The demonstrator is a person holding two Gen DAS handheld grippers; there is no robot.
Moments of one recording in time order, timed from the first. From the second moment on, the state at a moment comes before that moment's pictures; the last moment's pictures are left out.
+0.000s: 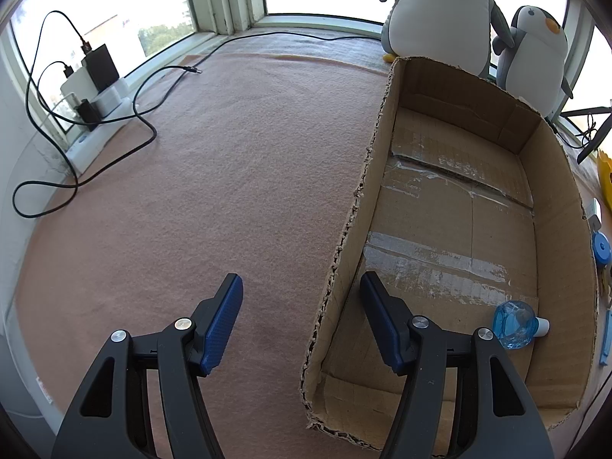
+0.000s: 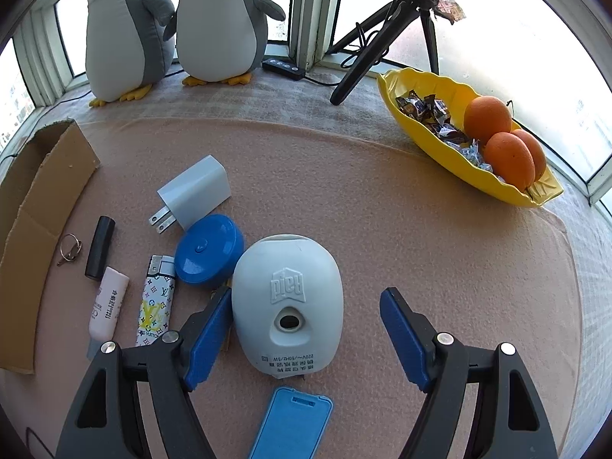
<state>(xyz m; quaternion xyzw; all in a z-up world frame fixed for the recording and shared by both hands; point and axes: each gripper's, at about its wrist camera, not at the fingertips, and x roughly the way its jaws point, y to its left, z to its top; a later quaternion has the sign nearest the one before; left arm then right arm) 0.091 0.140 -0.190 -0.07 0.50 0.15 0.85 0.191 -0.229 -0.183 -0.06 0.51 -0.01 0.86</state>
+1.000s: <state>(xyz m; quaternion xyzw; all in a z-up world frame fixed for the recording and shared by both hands) 0.091 0.140 -0.191 -0.07 0.50 0.15 0.85 0.178 -0.239 -0.165 -0.02 0.50 0.02 0.86</state>
